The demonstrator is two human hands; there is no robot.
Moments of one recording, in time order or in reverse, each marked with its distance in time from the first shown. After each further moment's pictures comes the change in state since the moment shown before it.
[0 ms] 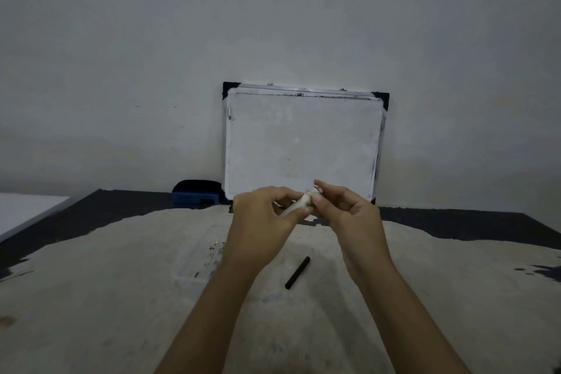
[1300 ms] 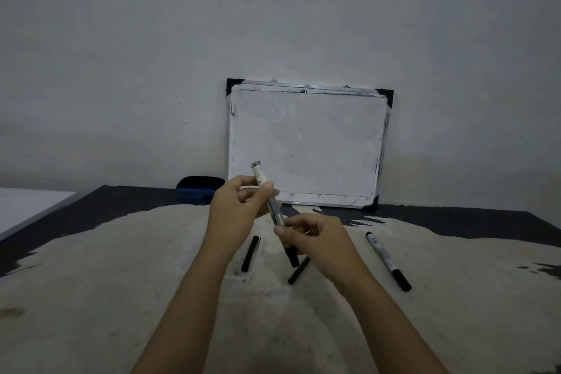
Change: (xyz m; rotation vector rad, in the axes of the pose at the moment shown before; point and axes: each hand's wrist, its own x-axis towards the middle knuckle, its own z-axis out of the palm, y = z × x) left_hand 0.009 -0.028 -0.021 -0.490 0.049 -0.348; right_hand -0.010 0.027 0.012 -0.393 -0.275 0.115
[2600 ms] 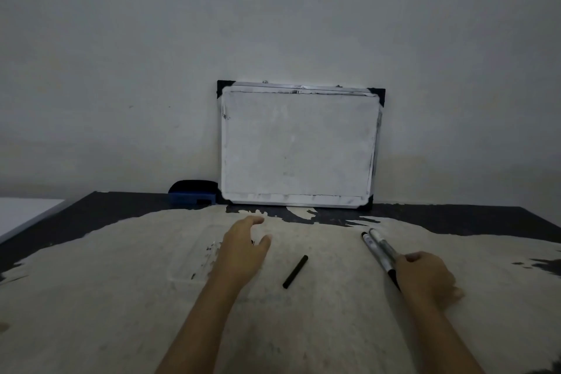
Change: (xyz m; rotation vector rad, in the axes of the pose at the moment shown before) left_hand -0.006 -0.059 0.011 0.701 -0.021 -0.015; right_hand 0.003 0.100 -0.109 -0.735 0.931 0.632
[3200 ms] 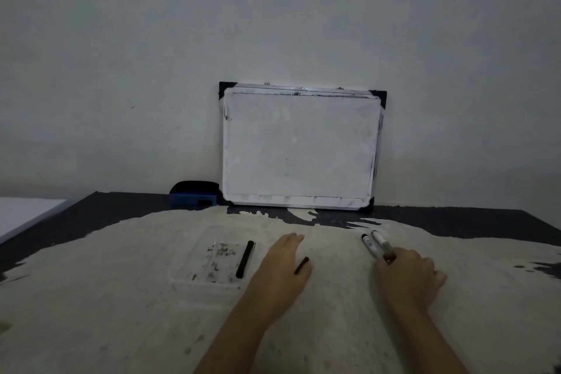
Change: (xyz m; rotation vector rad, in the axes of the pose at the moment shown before) left_hand -0.026 0.006 0.043 0.072 -0.237 0.202; right_hand -0.018 -0.007 0.007 -0.322 0.047 -0.337
